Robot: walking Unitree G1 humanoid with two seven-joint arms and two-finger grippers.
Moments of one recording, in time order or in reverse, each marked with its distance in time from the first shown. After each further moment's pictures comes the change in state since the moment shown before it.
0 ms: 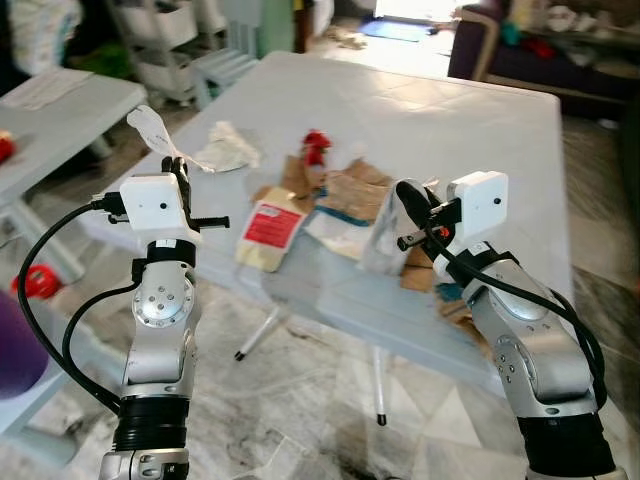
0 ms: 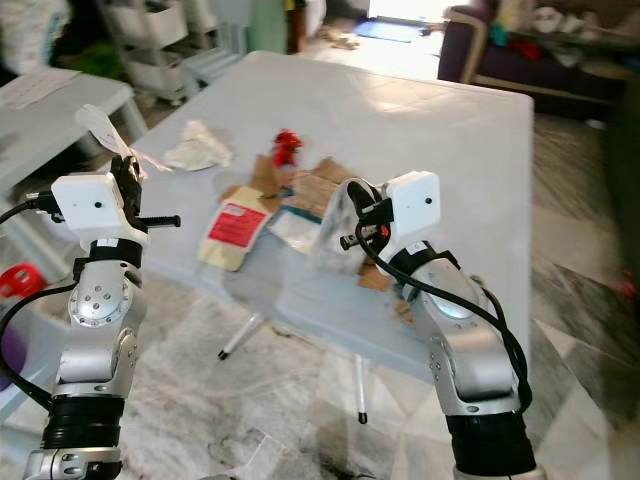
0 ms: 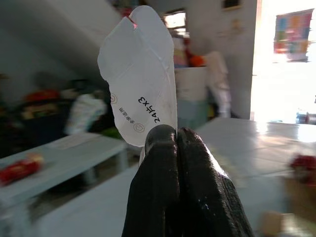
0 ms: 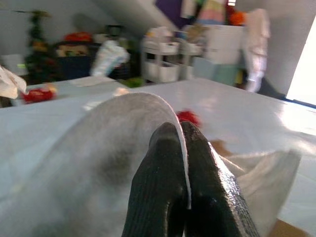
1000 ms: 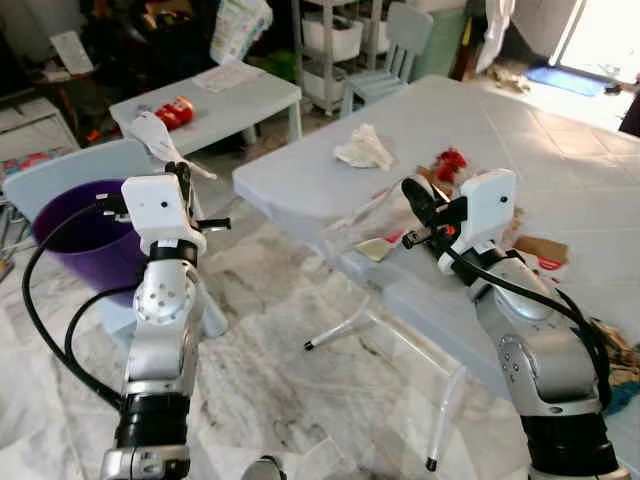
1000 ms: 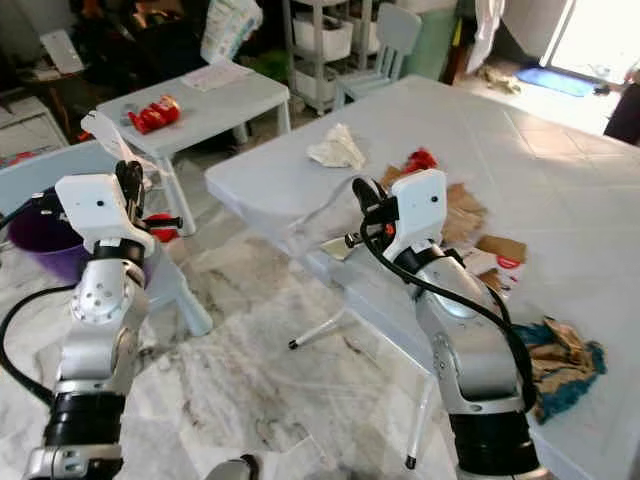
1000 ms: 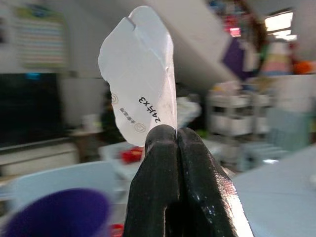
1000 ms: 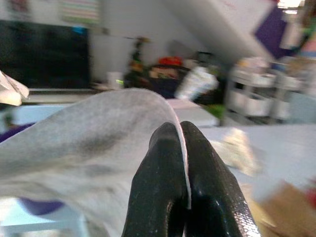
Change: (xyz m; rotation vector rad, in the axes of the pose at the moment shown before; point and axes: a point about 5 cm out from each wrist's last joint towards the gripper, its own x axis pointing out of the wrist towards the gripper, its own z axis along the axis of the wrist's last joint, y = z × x) left arm 0.004 -0.004 -0.002 -0.035 0.039 -0.003; right arm -0.002 -0.006 0.002 -0.018 -0.010 -0.014
